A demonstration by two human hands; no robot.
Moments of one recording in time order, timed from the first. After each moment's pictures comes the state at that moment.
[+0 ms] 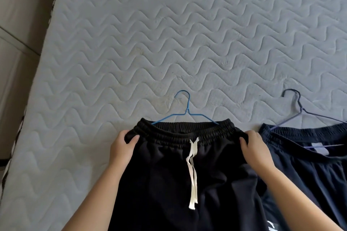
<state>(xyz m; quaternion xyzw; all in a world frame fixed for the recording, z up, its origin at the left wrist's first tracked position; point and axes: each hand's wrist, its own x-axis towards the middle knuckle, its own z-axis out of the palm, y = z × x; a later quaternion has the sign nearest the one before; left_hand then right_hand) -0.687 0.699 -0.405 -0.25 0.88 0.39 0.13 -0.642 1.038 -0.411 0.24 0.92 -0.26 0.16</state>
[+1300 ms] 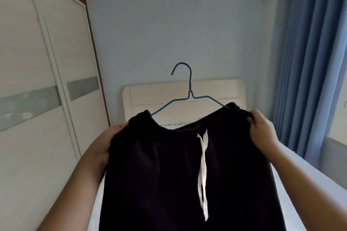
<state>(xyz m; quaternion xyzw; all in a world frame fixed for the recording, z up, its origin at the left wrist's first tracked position) -0.489 0.684 0.197 0.09 0.67 0.74 0.02 -0.510 1.058 0.172 0.02 0.86 -0.36 -0.37</state>
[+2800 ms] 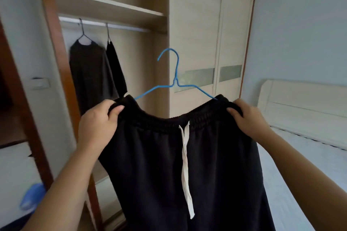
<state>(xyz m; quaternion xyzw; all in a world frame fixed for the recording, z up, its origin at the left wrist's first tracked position) -0.093 0.479 0.197 -0.33 0.77 0.02 -0.55 -0.366 0.685 0.204 -0.45 0.80 -0.37 -0.14</state>
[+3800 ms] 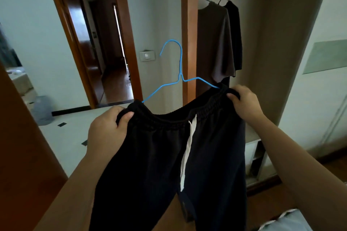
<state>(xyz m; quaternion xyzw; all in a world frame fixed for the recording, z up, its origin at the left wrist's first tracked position) 0.175 0.245 0.127 -0.53 0.71 -0.01 -0.46 -0.161 0.241 0.127 -0.58 0.70 -0.42 -0.04</state>
